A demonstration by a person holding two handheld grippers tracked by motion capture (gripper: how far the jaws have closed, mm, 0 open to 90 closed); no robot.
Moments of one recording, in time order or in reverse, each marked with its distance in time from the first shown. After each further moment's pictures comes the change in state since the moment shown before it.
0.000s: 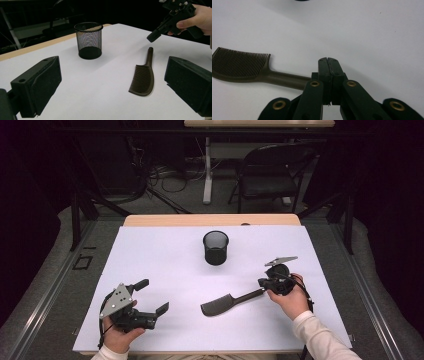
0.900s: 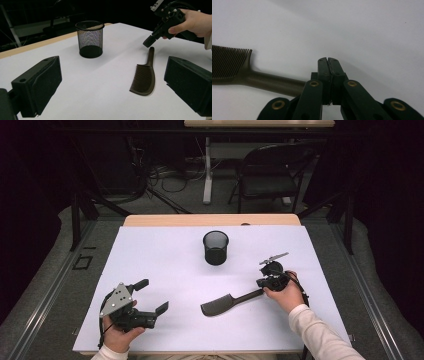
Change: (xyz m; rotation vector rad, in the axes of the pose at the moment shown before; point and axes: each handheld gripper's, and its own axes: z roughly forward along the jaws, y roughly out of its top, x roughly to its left) left arm 0.002 -0.001 0.001 0.003 0.003 -0.015; right arm -0.008 0.006 0.028 0.113 -0.013 -0.010
